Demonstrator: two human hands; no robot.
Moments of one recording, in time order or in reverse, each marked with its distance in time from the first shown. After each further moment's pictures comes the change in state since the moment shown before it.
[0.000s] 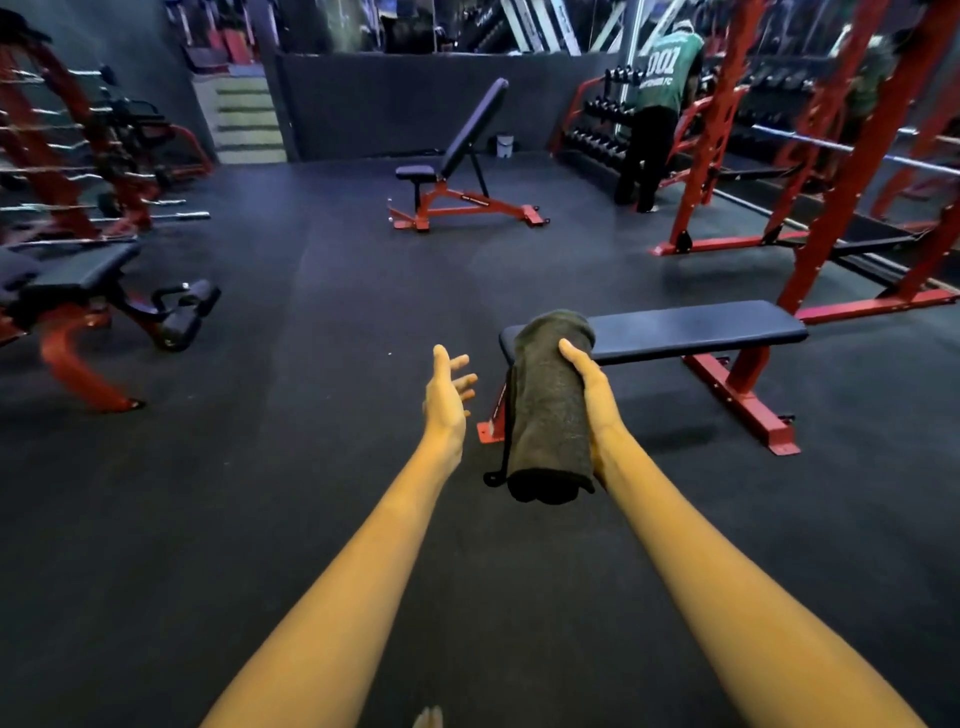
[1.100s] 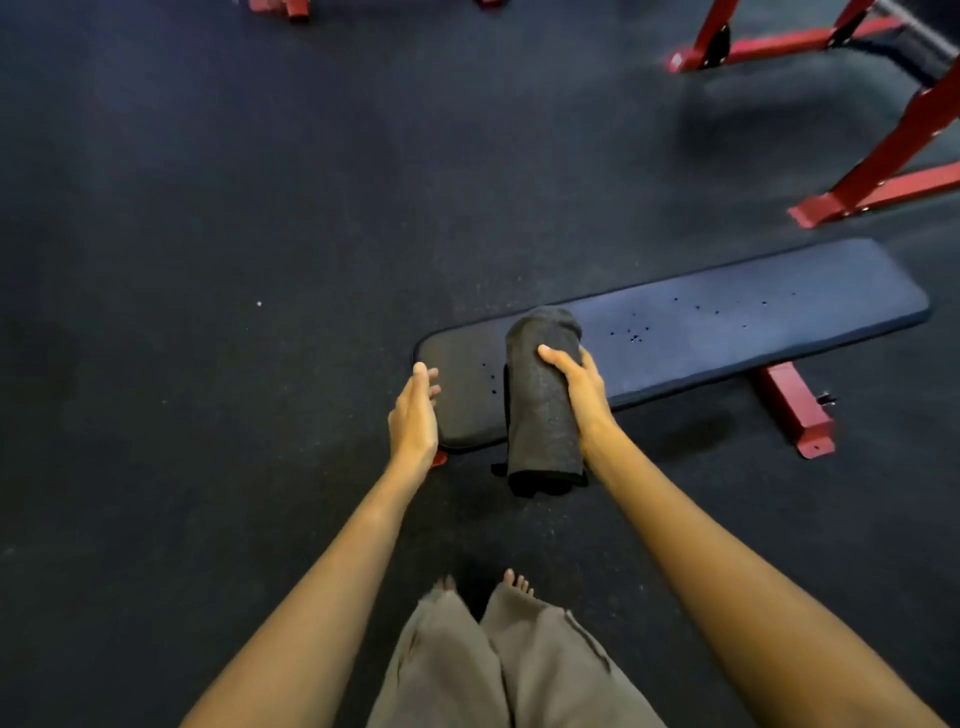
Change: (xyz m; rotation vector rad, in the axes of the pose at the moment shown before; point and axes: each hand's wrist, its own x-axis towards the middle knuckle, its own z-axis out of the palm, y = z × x) left_hand 0.706 -0.132 0.275 0.275 0.069 -0.348; right_hand 0.739 -0.087 -0.122 -0.236 0.339 0.291
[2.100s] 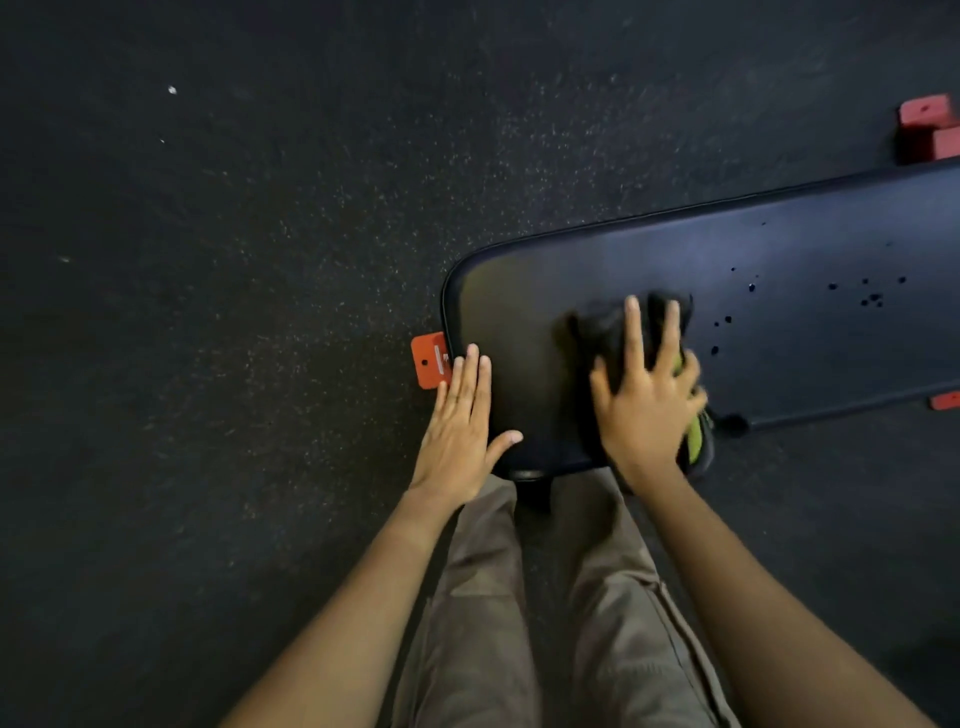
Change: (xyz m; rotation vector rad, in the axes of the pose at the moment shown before) left_hand 0.239 -0.192 0.021 1.140 -0.495 0.316; right_hand 0.262 0.161 0.037 -1.560 0.265 -0.412
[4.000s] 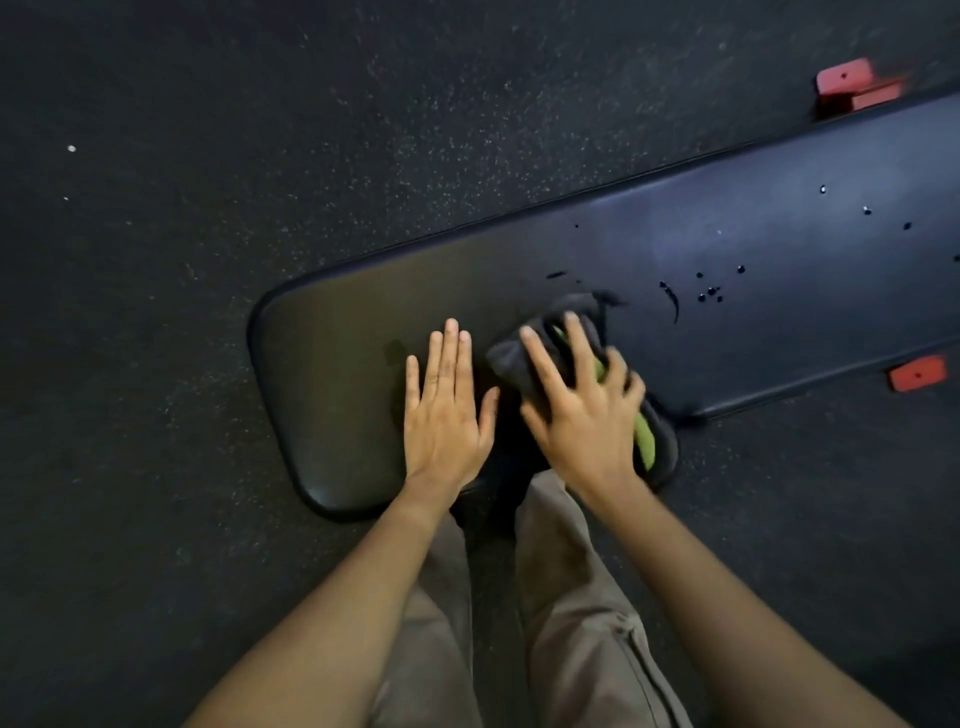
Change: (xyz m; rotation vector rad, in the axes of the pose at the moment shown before) left_hand 0.100 0.158 0.063 0.183 0.326 -0.034; right_hand 0.037 0.144 -0.014 0.023 0.050 -0.305
